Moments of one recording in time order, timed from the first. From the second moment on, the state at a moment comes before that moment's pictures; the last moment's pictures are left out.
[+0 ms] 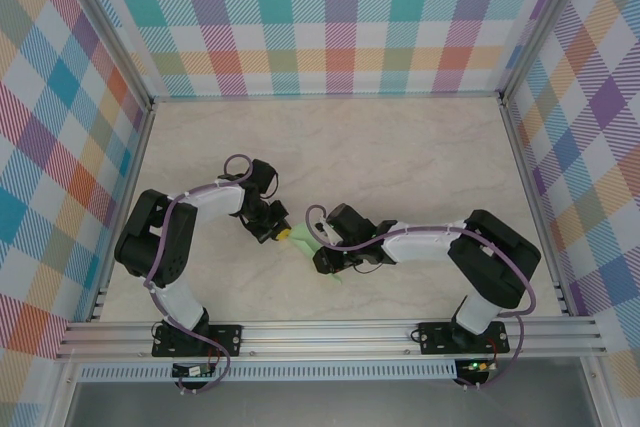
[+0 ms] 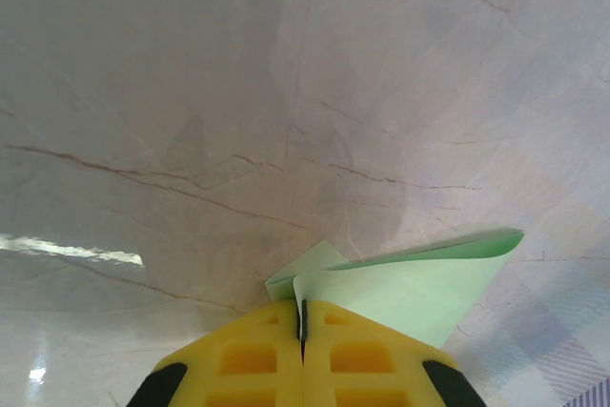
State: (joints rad) left arm -0.40 1.74 0.97 -0.60 0.41 -1.02; right arm 0.95 1.64 0.76 -0.12 -0.29 0.52
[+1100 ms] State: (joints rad) left arm -0.39 1.50 1.00 -0.70 0.26 -0.94; right arm 0.91 1.66 0.69 0.04 -0.35 0.65
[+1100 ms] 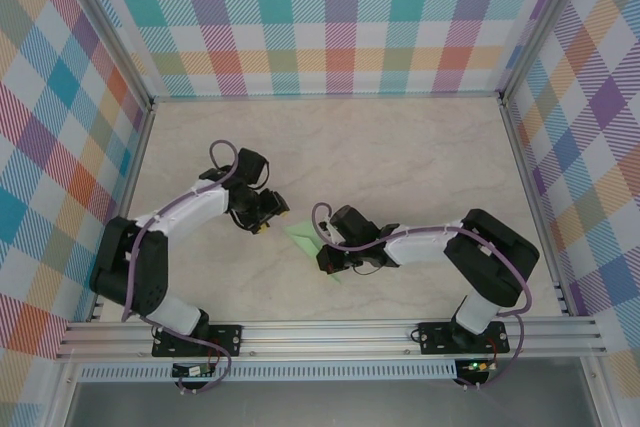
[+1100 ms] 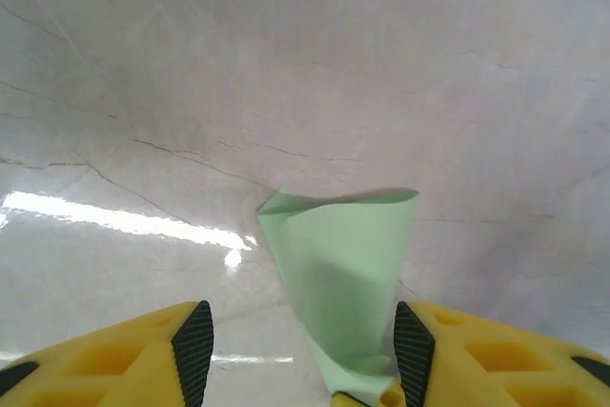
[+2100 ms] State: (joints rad) left arm -0.41 1.27 0.68 -0.40 0.40 -0.89; right arm 0.80 1.74 0.67 0.24 -0.60 0.90
